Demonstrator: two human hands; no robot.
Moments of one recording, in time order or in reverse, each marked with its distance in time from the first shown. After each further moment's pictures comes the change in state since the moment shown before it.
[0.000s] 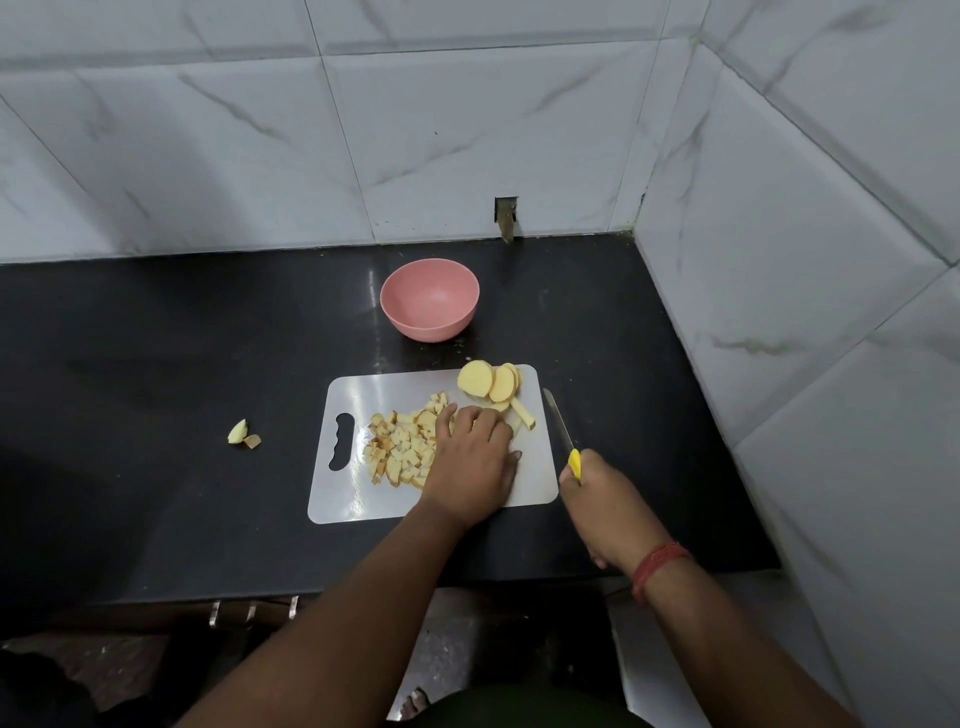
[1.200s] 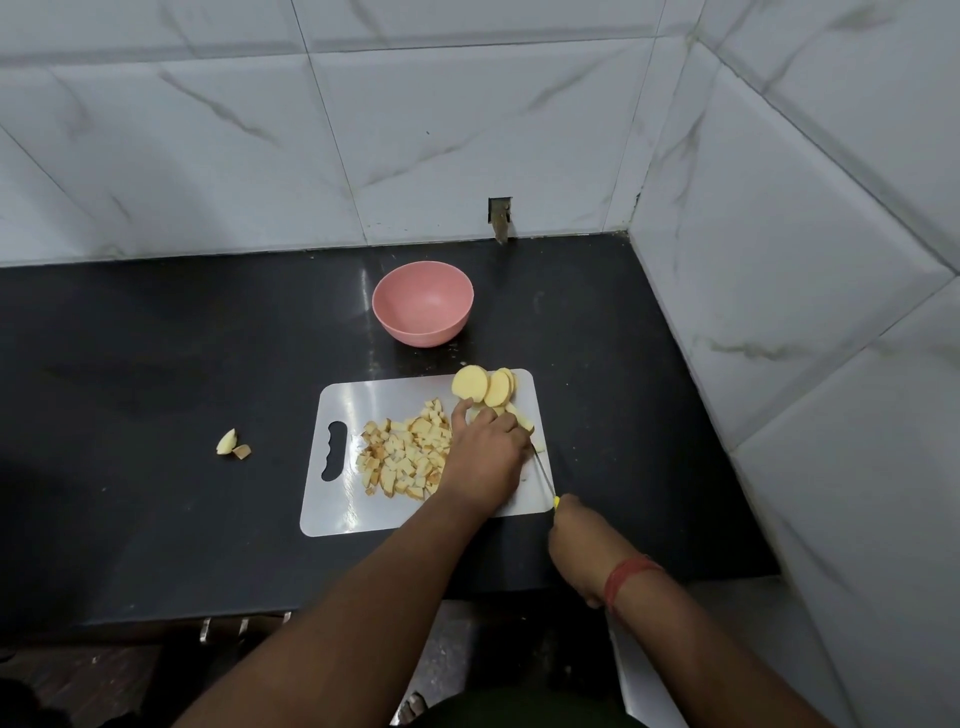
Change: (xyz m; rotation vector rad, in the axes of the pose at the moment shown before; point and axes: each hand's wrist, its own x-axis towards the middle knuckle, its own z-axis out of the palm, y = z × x) left_hand 0.031 0.011 0.000 -0.010 -0.148 0.053; right_hand 0.020 0.017 0.034 -0.320 -0.192 0.097
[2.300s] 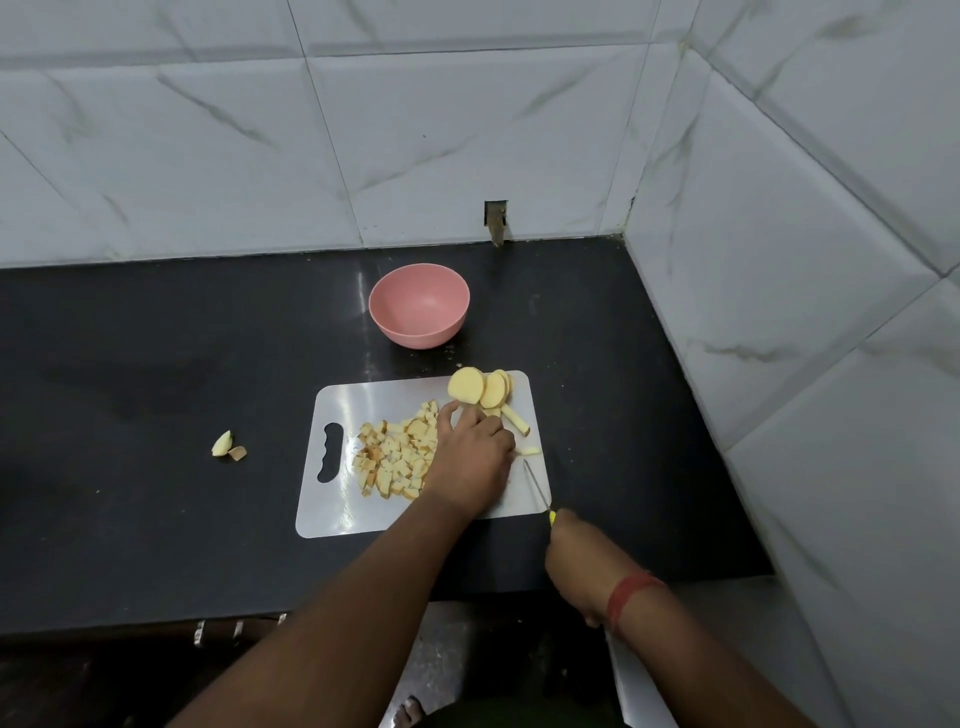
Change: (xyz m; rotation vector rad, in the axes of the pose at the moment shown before) left_hand -0.008 -0.008 -0.006 0.020 -0.009 -0.010; right_hand -0.012 0.004 0.003 -0.021 -0.032 -0.021
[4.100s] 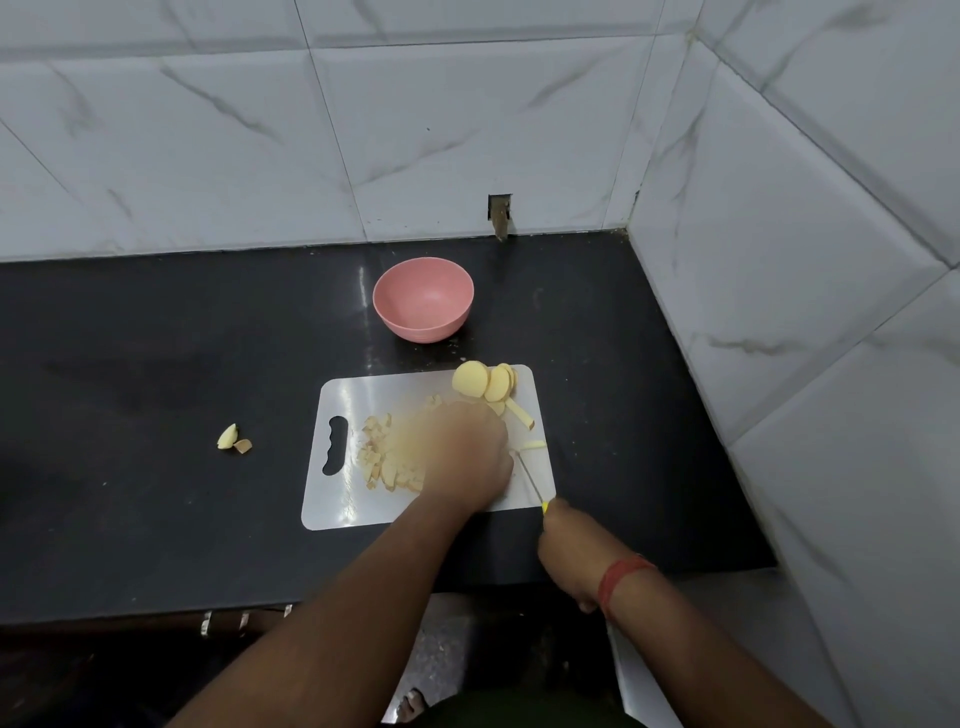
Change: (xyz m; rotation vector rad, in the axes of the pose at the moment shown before) left_hand -0.008 -0.003 0.004 -0.165 0.029 -0.147; right_hand -0.007 -0.011 0.003 -0.288 -0.085 -0.123
